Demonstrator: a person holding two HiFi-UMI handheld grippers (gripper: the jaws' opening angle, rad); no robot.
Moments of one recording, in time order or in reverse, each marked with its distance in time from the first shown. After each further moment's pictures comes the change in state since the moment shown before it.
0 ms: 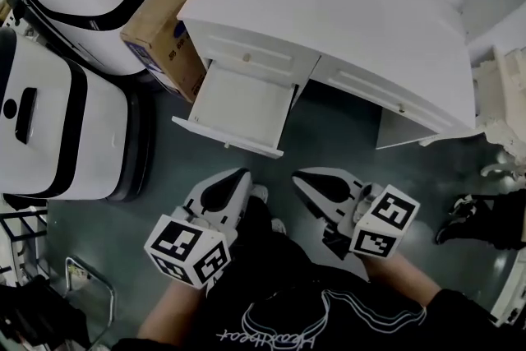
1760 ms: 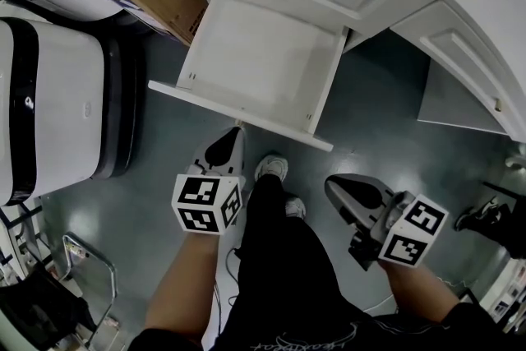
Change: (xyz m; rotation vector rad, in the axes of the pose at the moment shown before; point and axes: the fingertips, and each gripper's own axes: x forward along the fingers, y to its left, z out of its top) left arm 0.130 0.251 -0.222 -0.033 0.203 0.285; right arm 0.079 -0.157 -0.193 0.318 0.192 -0.101
